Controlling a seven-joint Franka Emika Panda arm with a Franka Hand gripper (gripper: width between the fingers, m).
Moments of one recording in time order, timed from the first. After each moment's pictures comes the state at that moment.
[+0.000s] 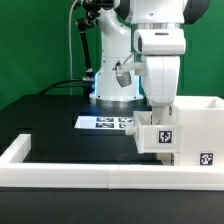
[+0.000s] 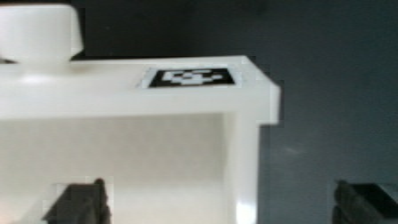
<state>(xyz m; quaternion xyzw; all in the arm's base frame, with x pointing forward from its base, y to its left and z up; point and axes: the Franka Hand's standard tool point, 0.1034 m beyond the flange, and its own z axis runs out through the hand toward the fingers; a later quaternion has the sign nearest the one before) 0.552 0.029 0.079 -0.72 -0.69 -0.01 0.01</state>
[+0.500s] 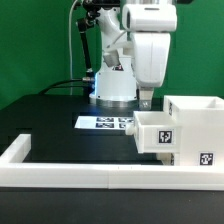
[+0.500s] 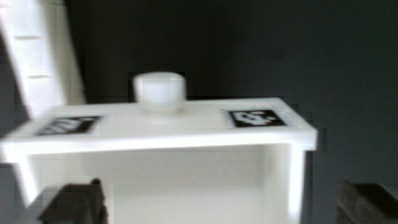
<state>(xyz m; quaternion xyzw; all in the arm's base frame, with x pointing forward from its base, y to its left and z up) 0.582 -0.003 0.117 -0.72 -0.69 0.00 0.00</state>
